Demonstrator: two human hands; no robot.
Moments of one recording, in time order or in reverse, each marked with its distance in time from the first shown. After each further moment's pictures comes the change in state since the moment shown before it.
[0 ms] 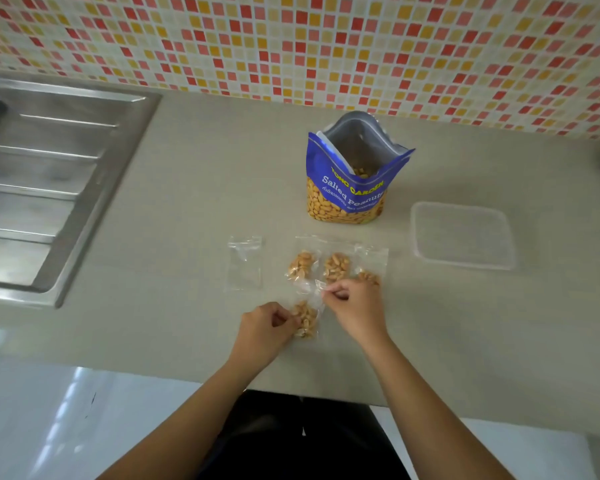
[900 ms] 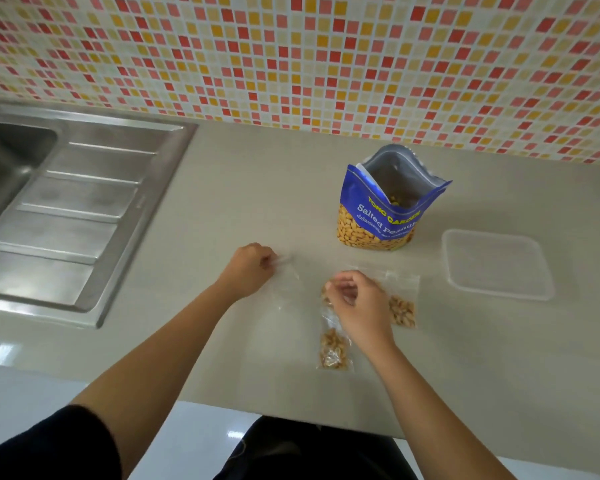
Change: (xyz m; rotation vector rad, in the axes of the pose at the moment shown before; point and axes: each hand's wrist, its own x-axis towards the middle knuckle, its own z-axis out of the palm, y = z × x) left_hand 0.117 0.013 -0.107 0.388 0.044 0.410; right_hand 0.014 -0.050 0.031 0.179 0.163 -0.162
